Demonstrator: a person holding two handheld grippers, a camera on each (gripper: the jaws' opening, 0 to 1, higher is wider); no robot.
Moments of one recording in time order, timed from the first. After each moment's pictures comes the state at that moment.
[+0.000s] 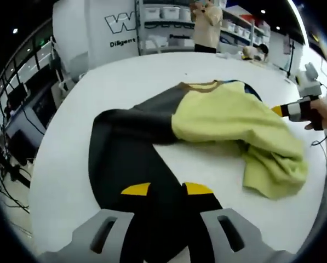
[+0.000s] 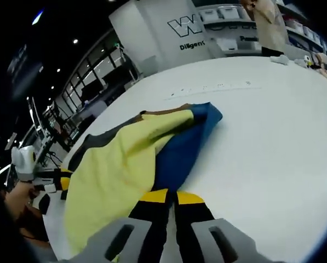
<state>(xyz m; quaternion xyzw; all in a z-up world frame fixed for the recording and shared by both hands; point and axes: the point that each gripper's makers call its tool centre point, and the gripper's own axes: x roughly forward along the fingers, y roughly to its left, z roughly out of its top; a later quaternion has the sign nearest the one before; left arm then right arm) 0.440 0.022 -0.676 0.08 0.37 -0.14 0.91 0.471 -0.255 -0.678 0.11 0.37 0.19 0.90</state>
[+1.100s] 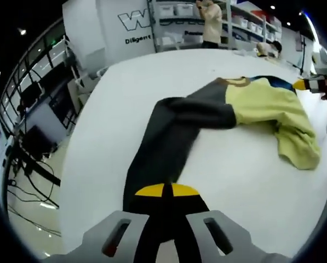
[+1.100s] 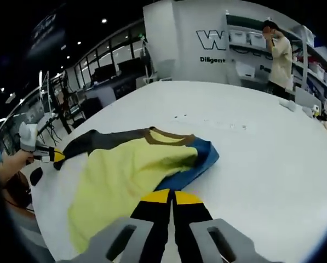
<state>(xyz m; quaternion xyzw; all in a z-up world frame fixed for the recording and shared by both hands) 0.422 0.107 -0.661 0.11 0.39 -0.08 0.91 0.480 -0.296 -0.605 -0.02 0.34 0.22 0.92</state>
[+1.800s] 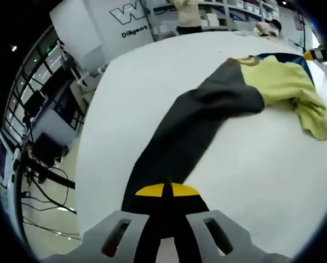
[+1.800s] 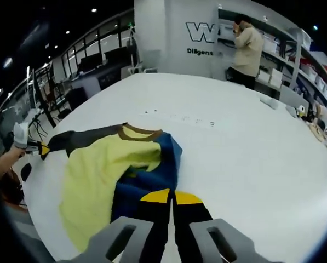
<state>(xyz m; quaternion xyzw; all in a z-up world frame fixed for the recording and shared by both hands) 0.425 0.128 -0.666 0.17 0.42 -0.06 0.89 0.488 -0.376 -0.587 -0.08 0.38 0.16 0.91</state>
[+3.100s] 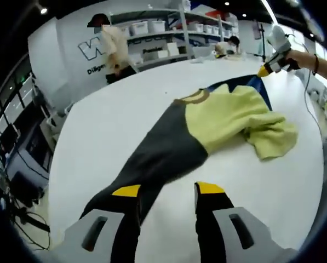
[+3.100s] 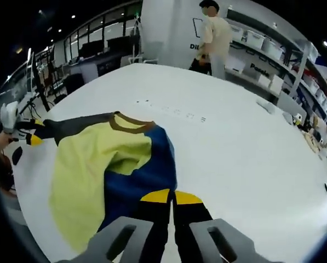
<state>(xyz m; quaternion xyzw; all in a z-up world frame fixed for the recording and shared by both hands) 0.448 -0.002 -0.633 0.17 0.31 -0.24 0.91 0.494 -0.396 -0.600 -0.11 0.39 0.16 0.90</state>
